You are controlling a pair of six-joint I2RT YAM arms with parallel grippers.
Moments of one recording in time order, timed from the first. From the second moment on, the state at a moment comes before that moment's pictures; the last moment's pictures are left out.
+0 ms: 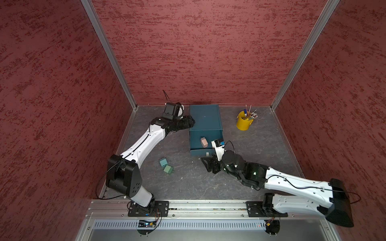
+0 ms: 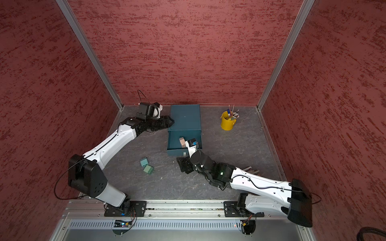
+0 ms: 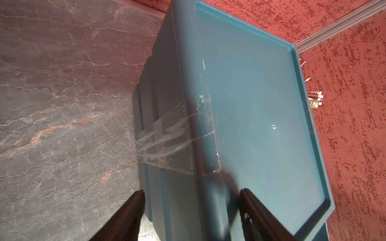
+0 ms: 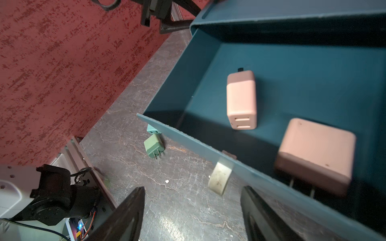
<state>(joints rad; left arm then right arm) -0.36 1.57 1.36 -0.56 0.25 -0.51 1.12 1.12 0.80 -0.19 0.25 0.58</state>
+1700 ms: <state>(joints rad) -0.38 1.54 1.35 -0.57 0.18 -0.41 0.91 1.49 0.99 0.16 0.25 0.45</state>
